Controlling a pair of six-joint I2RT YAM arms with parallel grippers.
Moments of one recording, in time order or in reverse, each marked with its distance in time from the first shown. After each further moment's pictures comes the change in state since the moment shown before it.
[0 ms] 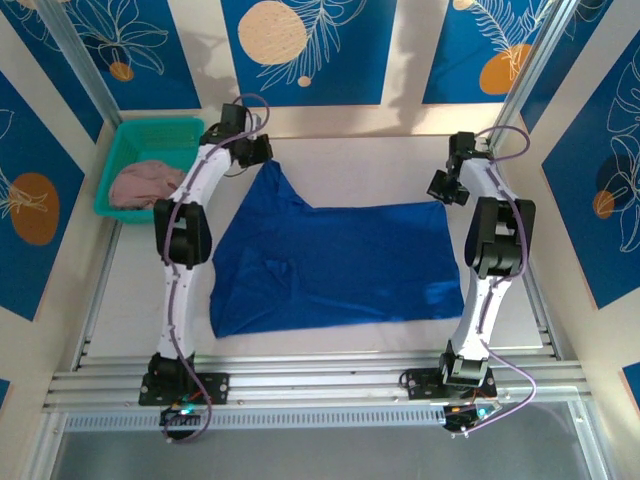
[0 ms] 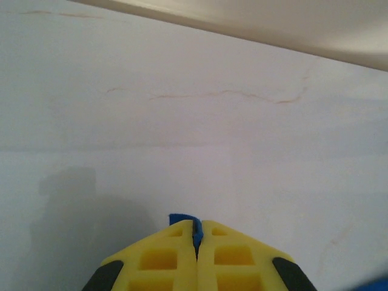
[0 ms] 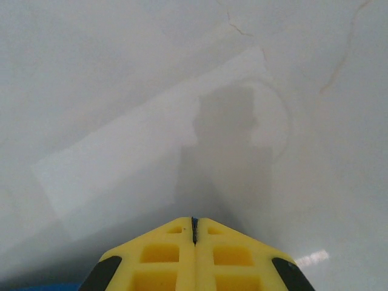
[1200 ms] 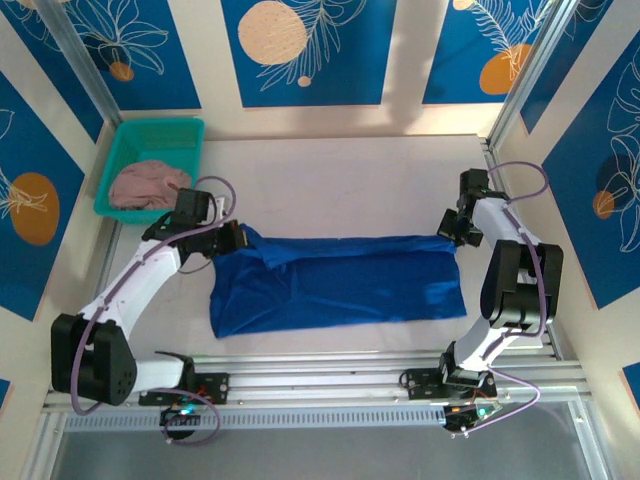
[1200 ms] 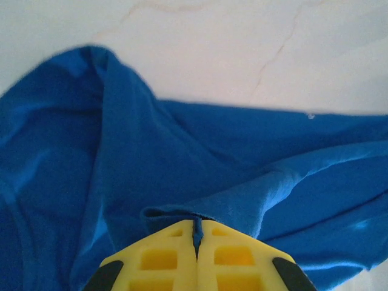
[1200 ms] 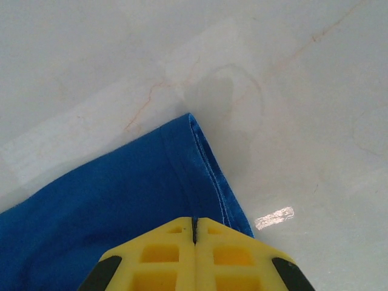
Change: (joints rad) left arm -0.041 -1.155 -1.378 0.084 0.010 -0.040; right arm -0.035 -0.433 -0.540 0.023 0.044 -0.032
